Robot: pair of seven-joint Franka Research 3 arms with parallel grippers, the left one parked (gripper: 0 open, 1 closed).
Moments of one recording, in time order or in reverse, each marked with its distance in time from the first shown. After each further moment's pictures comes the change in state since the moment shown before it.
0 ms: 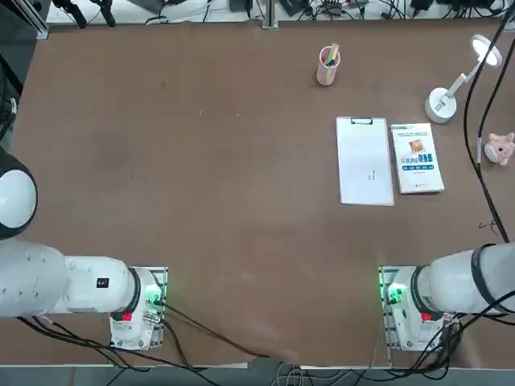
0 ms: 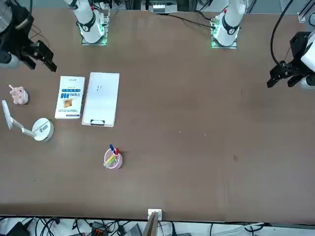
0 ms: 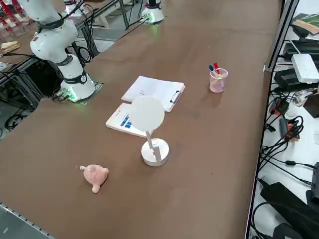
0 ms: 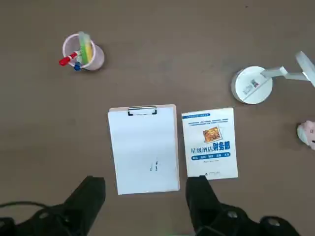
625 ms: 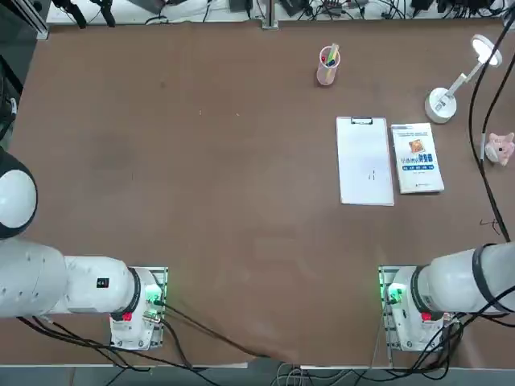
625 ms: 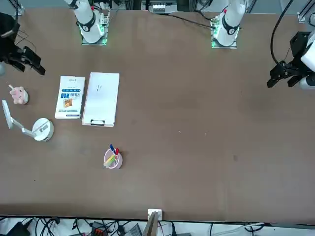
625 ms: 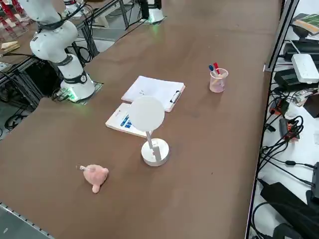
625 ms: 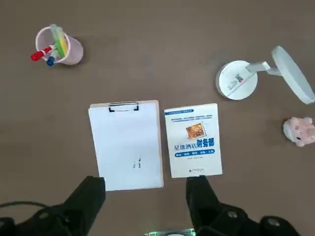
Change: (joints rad) arm -0.021 0.004 -0.076 -0.027 0.001 -0.007 -0.098
